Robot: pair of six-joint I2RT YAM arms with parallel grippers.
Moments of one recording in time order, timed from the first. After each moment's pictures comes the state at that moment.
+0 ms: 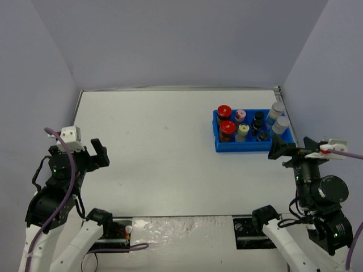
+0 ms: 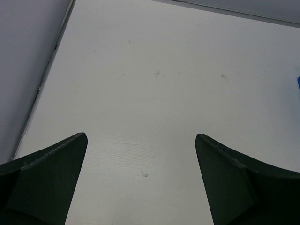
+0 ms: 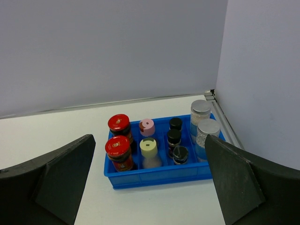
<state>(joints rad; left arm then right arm) -0.29 0.54 1.05 -0.87 -0.34 -0.24 0.33 0.38 1.05 -0.55 0.38 0.07</state>
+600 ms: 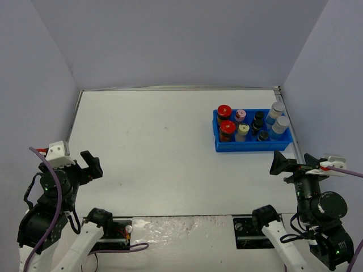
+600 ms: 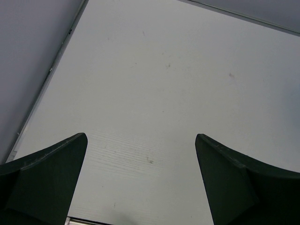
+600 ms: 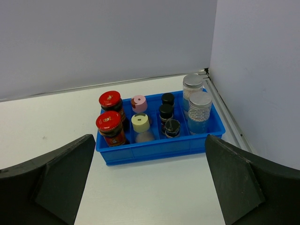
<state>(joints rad) -0.29 0.40 1.04 -1.01 -0.40 -0.32 0.33 0.22 0.98 -0.69 0.40 0.10</state>
